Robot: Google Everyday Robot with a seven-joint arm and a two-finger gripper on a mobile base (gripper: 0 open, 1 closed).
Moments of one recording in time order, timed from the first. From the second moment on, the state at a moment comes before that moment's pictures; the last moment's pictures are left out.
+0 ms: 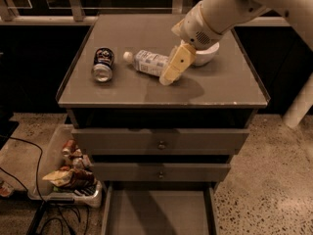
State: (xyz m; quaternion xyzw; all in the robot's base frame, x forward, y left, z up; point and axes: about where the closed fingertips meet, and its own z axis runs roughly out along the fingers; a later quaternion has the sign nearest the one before) arm 0.615 -0.060 0.936 -0.59 0.72 0.12 0.33
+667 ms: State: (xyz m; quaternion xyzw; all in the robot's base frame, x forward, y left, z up) arm 0.658 -0.006 0.897 -0.62 0.71 0.13 0.30
